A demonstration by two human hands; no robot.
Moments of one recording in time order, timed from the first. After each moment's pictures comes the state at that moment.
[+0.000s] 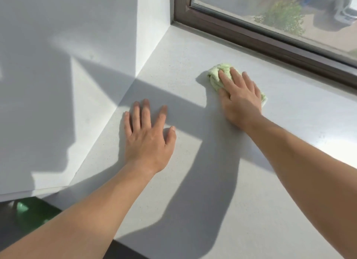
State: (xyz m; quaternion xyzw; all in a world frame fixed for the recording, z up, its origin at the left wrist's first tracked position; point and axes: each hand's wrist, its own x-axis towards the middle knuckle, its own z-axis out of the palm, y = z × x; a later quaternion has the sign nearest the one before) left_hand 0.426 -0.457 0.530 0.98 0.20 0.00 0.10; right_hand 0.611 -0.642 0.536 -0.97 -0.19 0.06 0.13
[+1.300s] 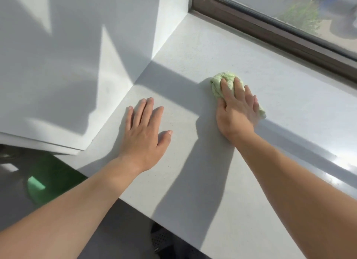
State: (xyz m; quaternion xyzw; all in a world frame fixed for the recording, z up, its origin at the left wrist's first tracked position) left_hand 0.383 -0.433 0.521 0.97 0.14 0.02 0.18; right_hand 0.548 -0.621 0.527 -0.98 -0.14 0.06 0.12
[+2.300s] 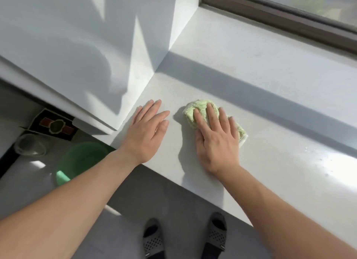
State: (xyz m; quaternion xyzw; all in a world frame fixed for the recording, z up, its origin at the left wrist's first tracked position) left_hand 0.318 -0.427 0.528 0.96 0.10 -0.02 0.25; right_hand 0.383 -0.632 0.519 -0.96 -0.26 0.03 0.13
